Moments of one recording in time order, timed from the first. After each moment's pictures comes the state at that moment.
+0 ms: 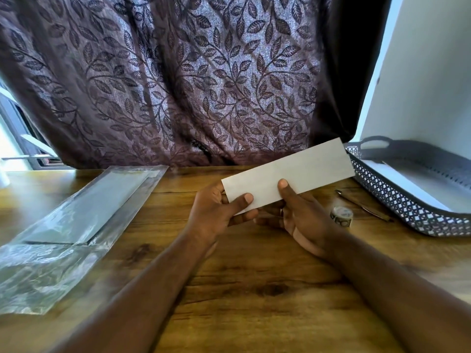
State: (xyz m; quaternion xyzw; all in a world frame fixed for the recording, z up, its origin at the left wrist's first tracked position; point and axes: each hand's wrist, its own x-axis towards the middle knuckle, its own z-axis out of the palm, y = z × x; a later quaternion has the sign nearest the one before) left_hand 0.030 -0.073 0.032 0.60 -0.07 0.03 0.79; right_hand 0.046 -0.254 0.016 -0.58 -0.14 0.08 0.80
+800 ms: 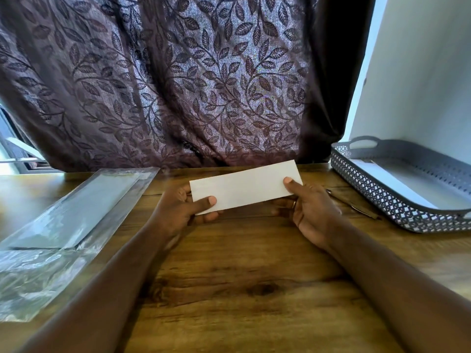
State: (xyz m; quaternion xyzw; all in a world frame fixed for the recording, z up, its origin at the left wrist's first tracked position) left_hand 0.044 -0.028 0.032 0.64 -0.05 -0.01 0.77; right_hand 0.059 -0.282 0.024 -0.57 -0.03 0.03 0.82
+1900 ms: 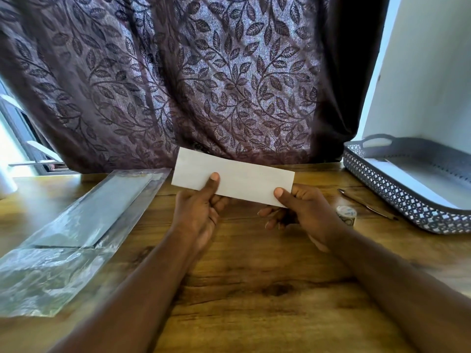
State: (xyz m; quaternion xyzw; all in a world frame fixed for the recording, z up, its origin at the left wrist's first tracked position) left_hand 0.036 -0.057 0.041 0.46 0.00 0.11 0.88; right_hand 0.040 -0.259 0.029 -0.71 -0.14 0.03 0.69
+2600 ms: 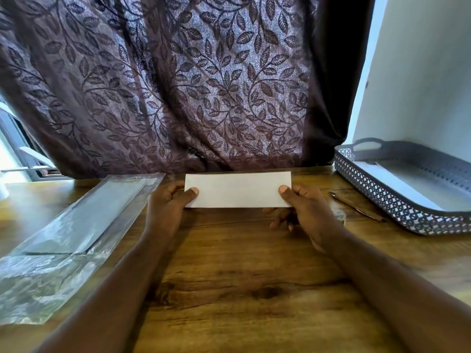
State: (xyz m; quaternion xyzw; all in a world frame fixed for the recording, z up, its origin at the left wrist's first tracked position) left_hand 0.058 -0.006 0.023 0.71 0.03 0.19 0.68; right_hand 0.047 -0.273 0.028 -0.74 -0.09 -0.03 0.67
